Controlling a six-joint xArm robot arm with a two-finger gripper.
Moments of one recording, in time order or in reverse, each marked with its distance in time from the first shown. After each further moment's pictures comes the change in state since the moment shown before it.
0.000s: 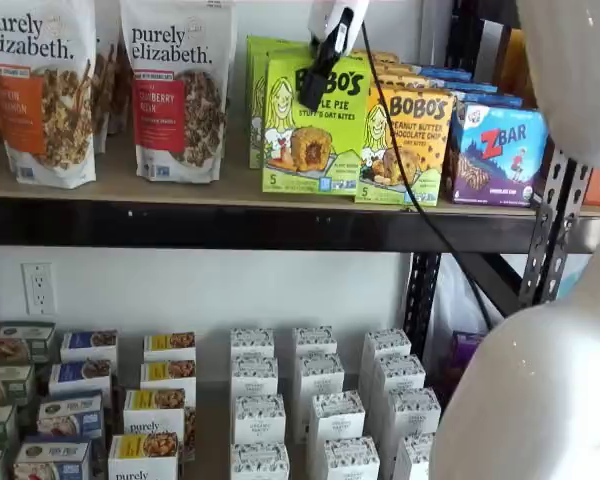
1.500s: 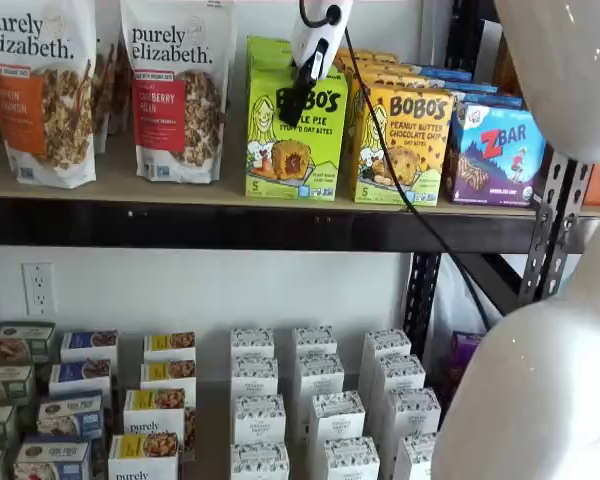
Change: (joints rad) arm 0.047 0.051 0.079 -0.046 -0.252 0.005
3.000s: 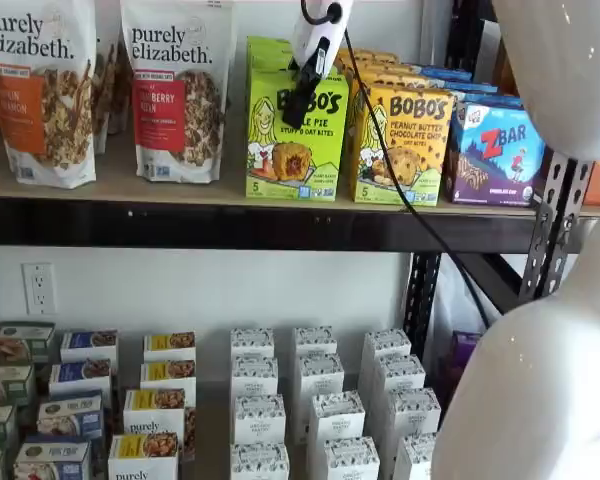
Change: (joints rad) arm 0.001 0.016 -0.030 -0.005 0.057 0.004
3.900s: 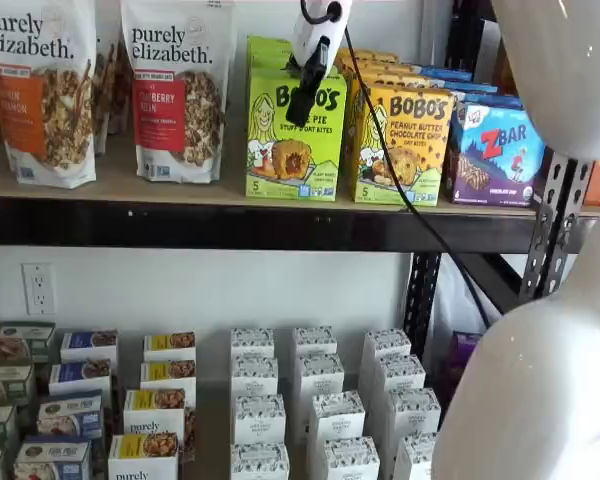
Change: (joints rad) arm 0.003 0.002 -0.006 -0.013 0.003 0.004
